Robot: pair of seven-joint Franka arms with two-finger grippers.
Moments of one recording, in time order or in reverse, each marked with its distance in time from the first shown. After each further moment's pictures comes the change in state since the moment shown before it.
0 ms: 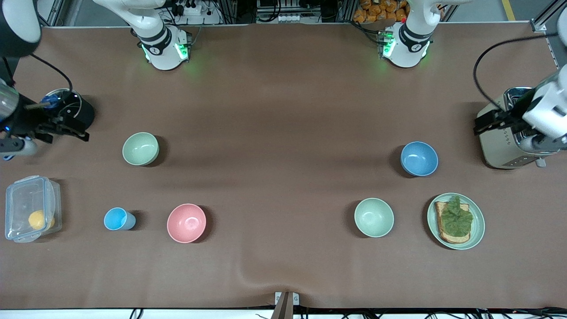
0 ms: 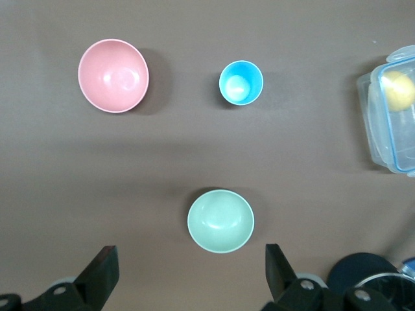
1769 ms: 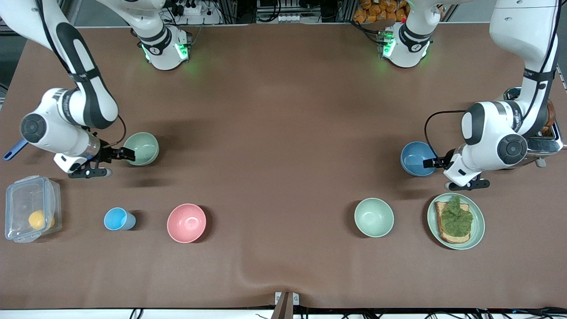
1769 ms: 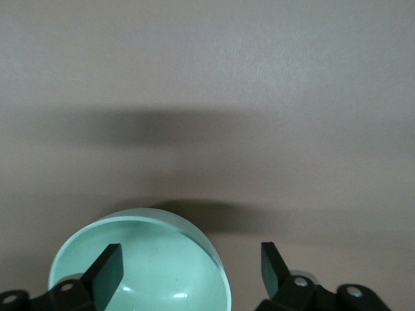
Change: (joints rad) left arm 0.049 0.302 0.000 -0.383 0.000 0.536 0.001; right arm -0.120 0.191 -0.008 -0.600 -0.012 0.705 -0.158
